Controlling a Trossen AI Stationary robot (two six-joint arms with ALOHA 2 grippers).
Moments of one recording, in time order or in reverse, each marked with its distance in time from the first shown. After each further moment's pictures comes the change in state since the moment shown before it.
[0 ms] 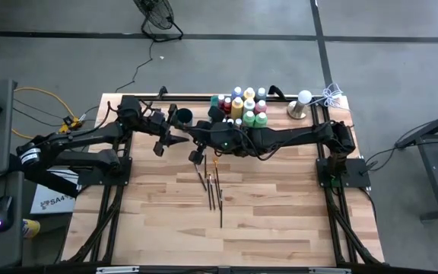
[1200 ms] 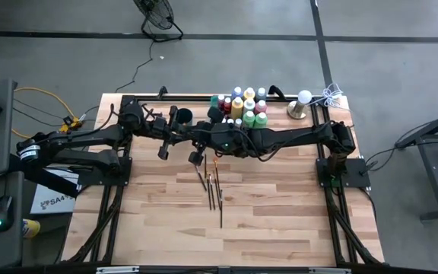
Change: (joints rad) left arm -0.101 0.000 0.000 -0.003 -0.167 0.106; right arm 0.000 0.001 0.000 0.019 -0.001 -0.014
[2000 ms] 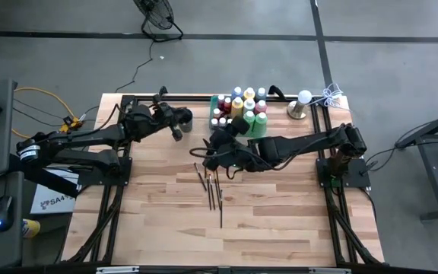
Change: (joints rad) left arm 0.000 0.000 -0.001 -0.217 -0.812 0.156; right arm 0.124 -0.089 0.000 -0.422 0.366 0.270
